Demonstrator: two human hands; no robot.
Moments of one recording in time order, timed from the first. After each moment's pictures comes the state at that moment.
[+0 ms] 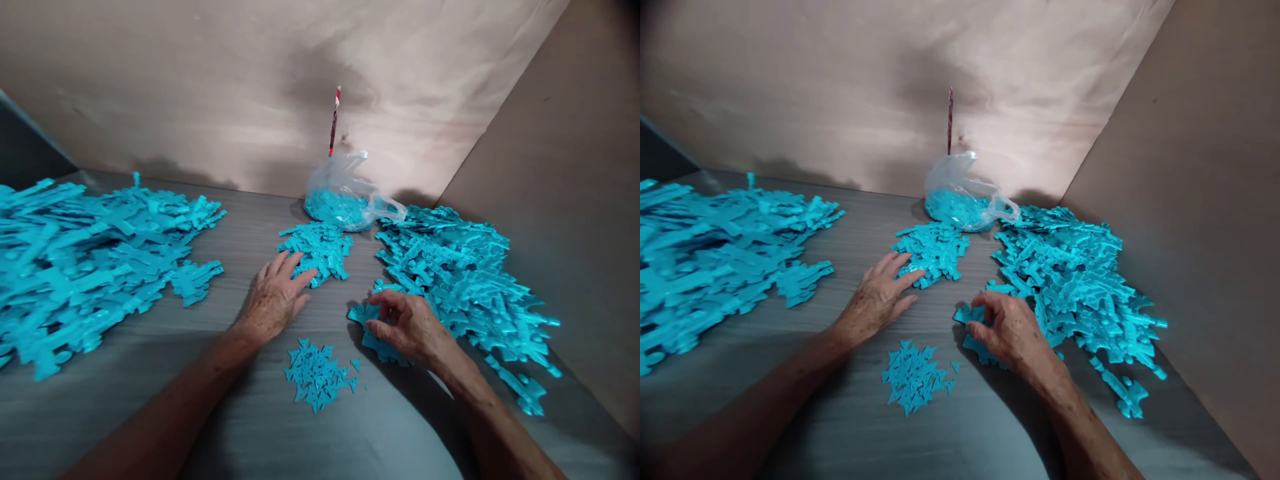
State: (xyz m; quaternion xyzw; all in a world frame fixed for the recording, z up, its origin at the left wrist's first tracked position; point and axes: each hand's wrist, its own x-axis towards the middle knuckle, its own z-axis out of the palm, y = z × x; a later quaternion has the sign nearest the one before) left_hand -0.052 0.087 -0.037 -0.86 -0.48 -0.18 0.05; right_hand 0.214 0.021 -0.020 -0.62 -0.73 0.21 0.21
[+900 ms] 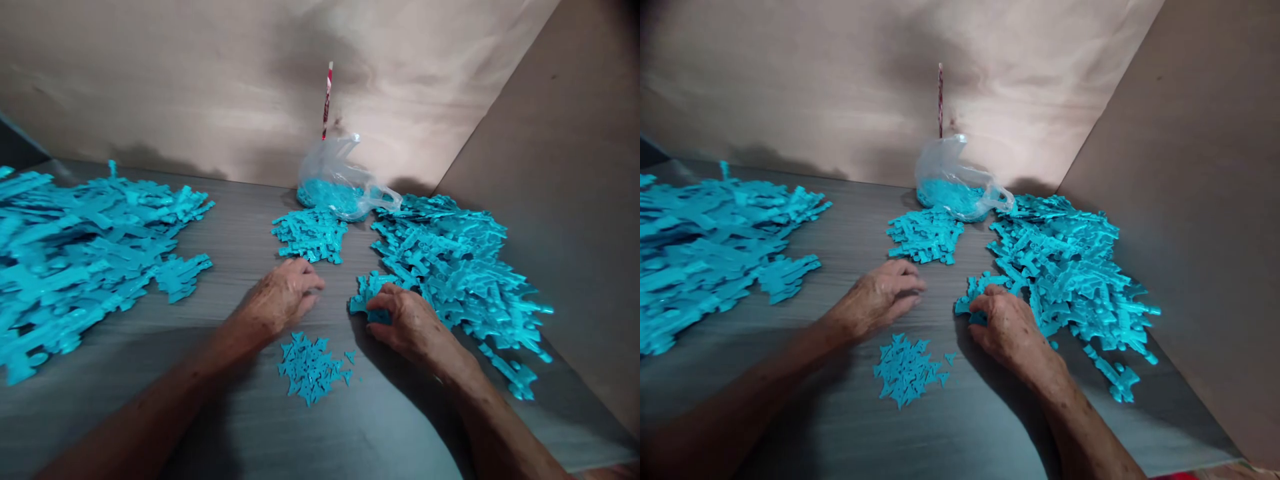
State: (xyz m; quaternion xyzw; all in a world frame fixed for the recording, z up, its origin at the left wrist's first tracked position) left_hand -0.037 0.081 -0.010 -0.90 -0.40 -0.16 -0.11; right_hand 0.212 0.015 -0.006 -0.63 -0.76 0.16 0.09
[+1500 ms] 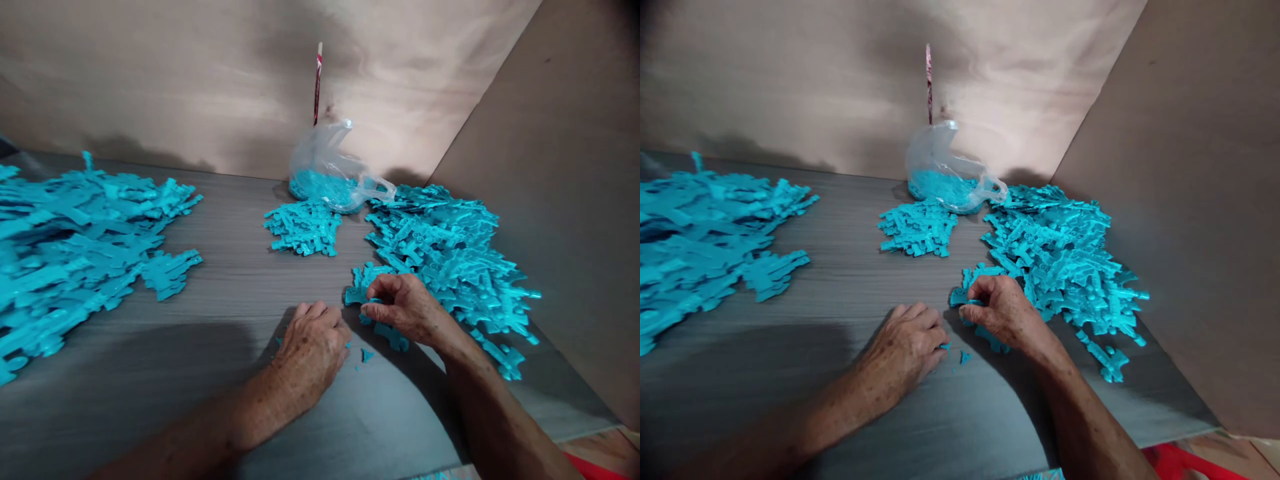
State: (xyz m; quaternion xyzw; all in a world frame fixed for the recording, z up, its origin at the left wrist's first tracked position) left_hand 0.014 0.007 -0.017 -0.91 -0.38 -0.01 -0.14; right_hand 0.219 0.020 -0.013 -0.57 -0.61 0.45 0.31
